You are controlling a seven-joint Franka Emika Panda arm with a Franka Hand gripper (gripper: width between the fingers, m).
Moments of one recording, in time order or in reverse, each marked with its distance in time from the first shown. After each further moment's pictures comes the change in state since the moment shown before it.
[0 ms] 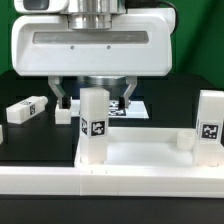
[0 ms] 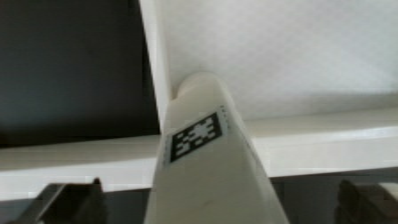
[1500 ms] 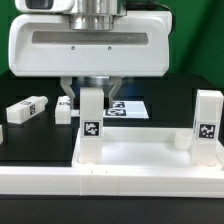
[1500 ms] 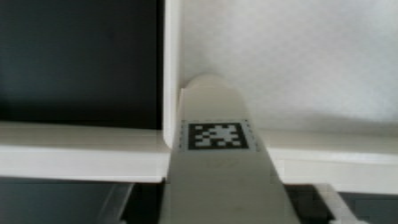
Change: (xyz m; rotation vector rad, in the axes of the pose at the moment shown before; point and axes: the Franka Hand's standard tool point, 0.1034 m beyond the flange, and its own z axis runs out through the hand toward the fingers) arm -0.001 0.005 0.001 -0.021 -0.003 -0.033
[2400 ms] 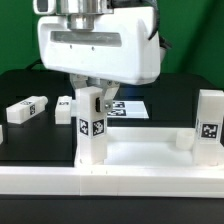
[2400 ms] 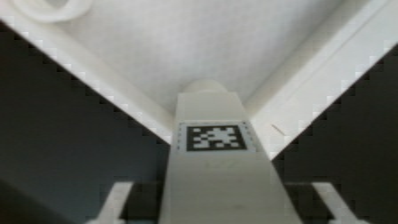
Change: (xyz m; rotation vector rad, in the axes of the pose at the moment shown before) arm 0.000 -0.005 0.000 0.020 -0.009 0.924
